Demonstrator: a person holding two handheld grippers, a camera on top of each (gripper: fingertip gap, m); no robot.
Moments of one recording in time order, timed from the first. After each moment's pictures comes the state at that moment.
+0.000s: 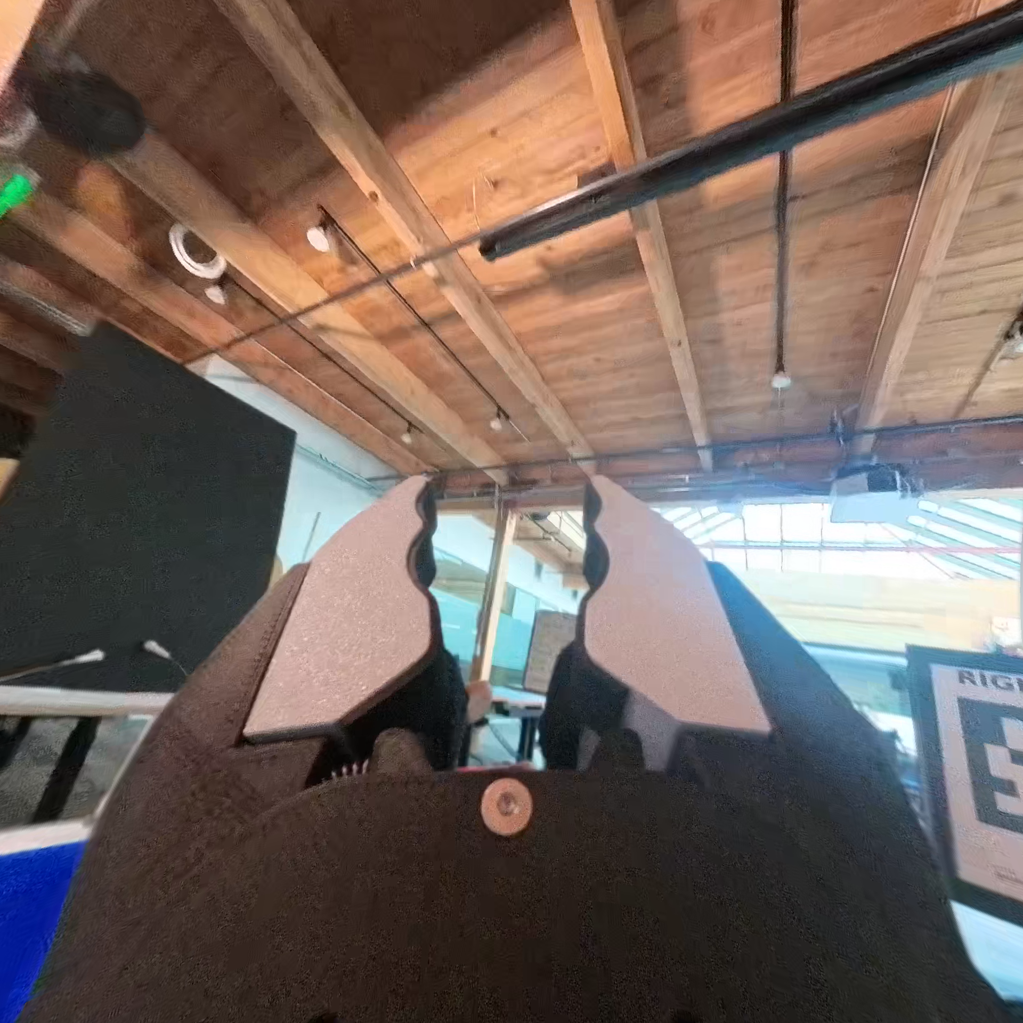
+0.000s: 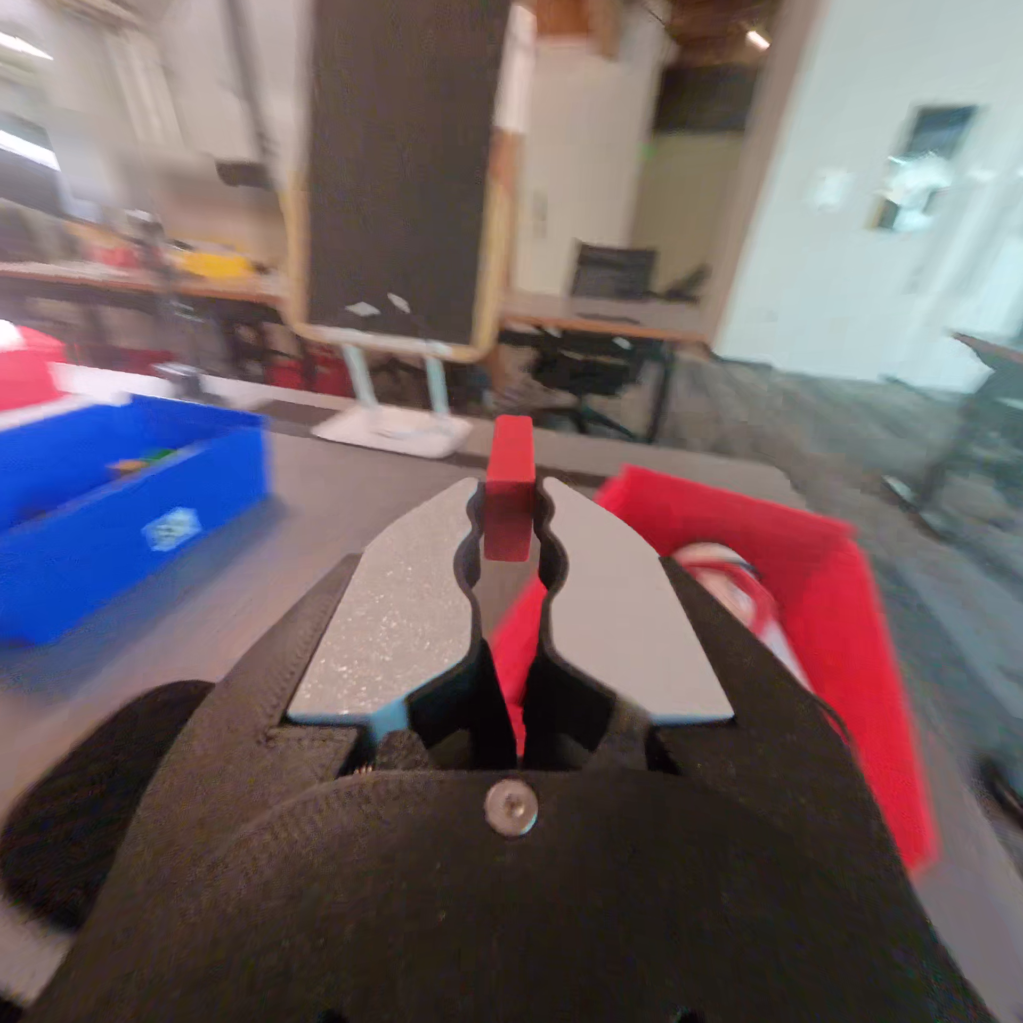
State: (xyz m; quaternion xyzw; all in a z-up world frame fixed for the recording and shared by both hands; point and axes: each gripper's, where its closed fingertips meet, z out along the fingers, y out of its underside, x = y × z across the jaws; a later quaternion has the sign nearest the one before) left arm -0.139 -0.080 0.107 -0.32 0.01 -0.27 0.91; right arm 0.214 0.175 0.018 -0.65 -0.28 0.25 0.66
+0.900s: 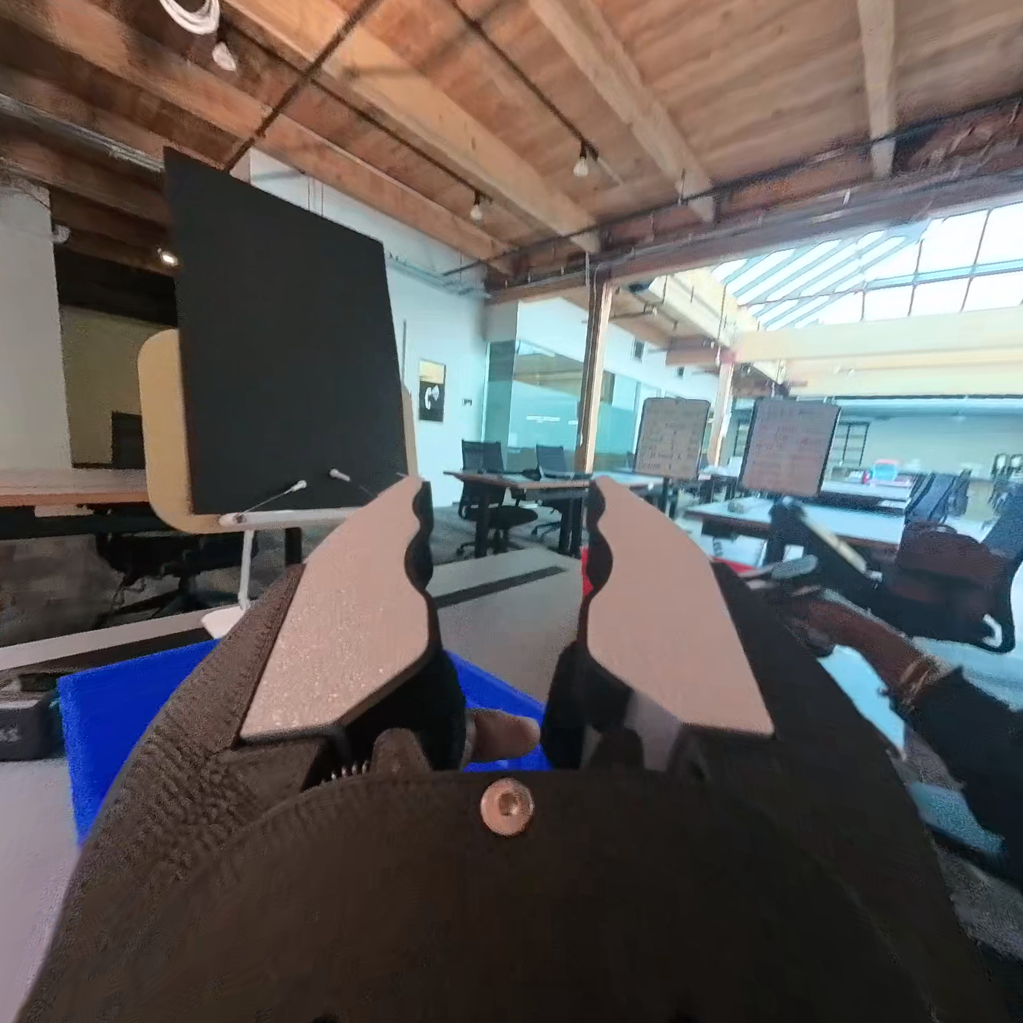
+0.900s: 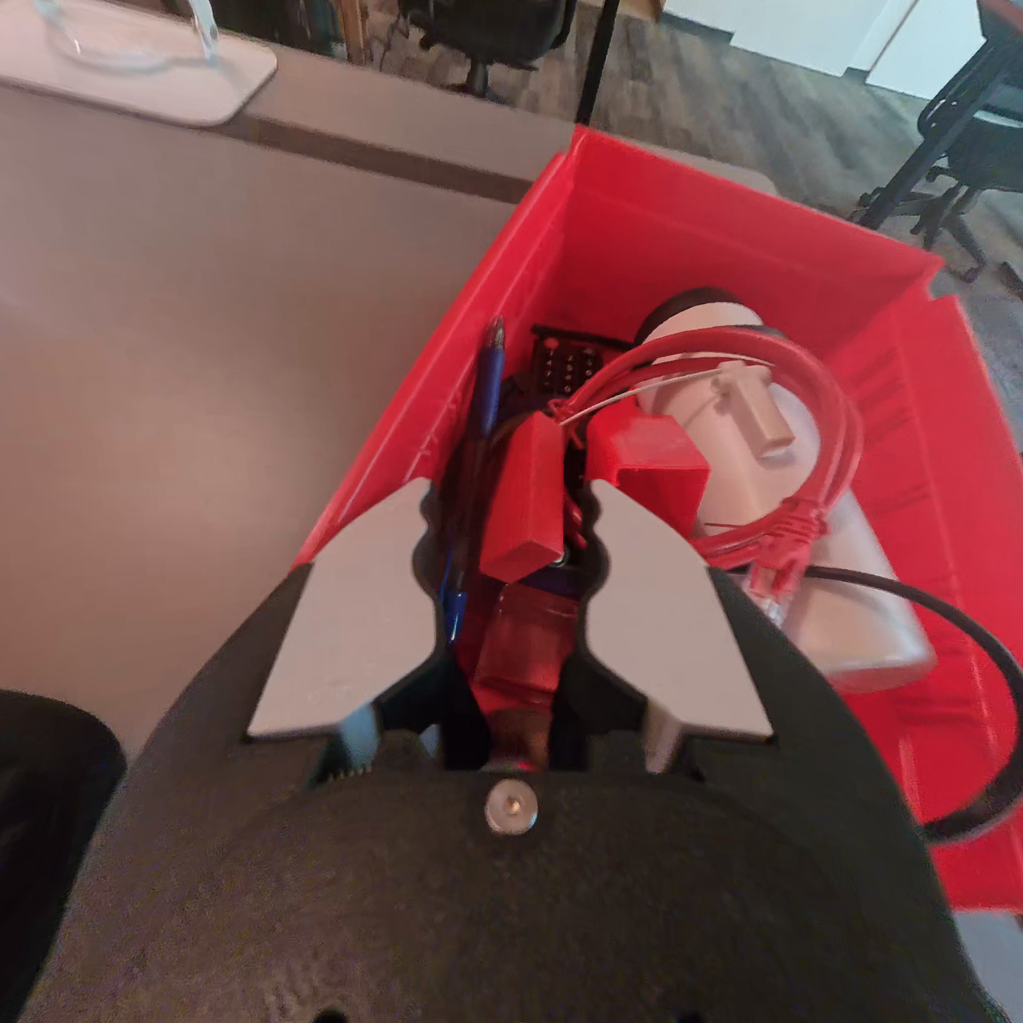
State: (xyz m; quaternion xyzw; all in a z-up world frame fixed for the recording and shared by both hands) left arm -0.190 -0.050 0.048 -0.54 0.05 -0.15 0.82; right arm 0.201 0.270 -0.136 -0.81 -0.29 0.08 0.51
